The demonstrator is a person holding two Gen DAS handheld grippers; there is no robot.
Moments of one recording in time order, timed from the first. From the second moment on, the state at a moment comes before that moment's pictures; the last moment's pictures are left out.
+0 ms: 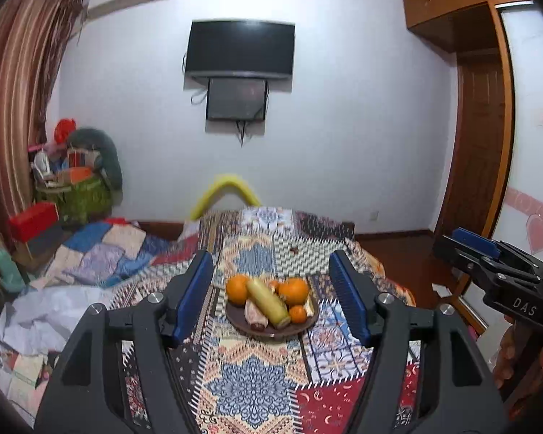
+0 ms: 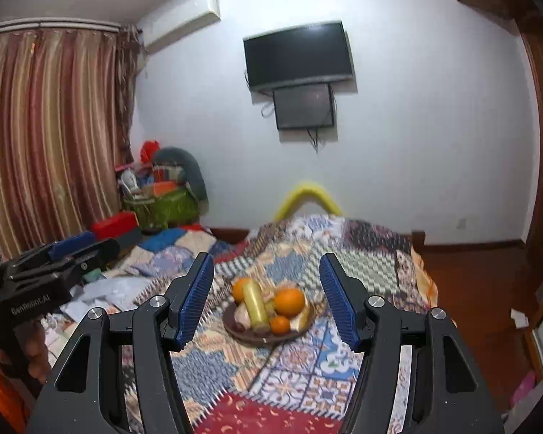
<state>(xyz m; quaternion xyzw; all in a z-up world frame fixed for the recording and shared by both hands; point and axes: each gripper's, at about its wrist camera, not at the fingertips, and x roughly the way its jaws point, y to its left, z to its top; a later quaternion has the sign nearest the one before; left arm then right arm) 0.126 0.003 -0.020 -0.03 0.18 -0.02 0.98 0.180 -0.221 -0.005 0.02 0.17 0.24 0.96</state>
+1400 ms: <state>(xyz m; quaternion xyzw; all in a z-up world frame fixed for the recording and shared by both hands) 0.109 -0.007 -0.021 -0.02 0.12 0.01 0.99 0.161 -0.221 0.002 0.03 0.13 0.22 0.97</state>
